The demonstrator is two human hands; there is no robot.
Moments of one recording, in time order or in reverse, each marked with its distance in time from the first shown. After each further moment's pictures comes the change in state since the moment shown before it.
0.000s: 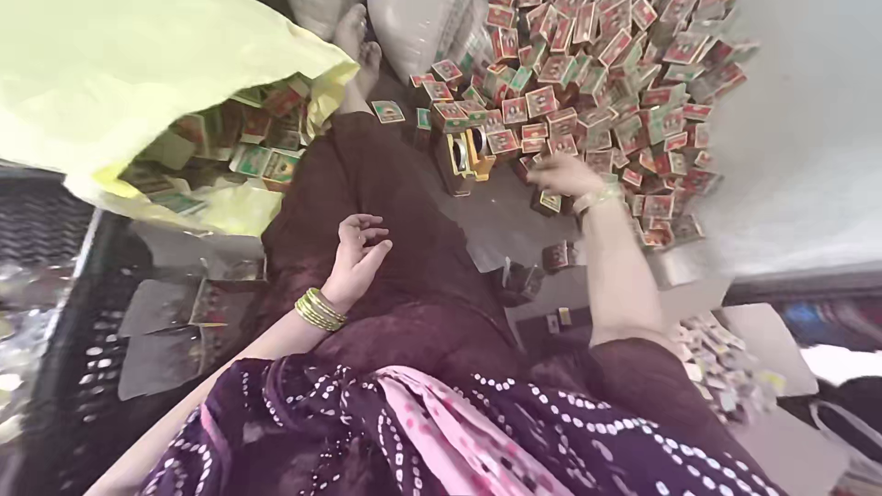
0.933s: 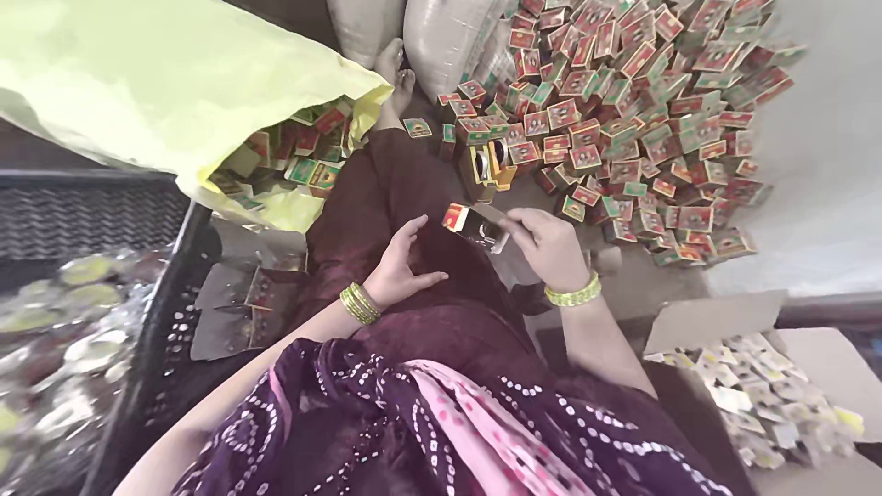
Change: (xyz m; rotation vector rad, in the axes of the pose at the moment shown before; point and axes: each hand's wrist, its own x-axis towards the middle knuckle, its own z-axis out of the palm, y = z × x) left_hand -0.014 0.017 0.016 0.327 -0.173 0.258; right_hand -0.138 -0.050 0.094 -0.017 0.493 -0.846
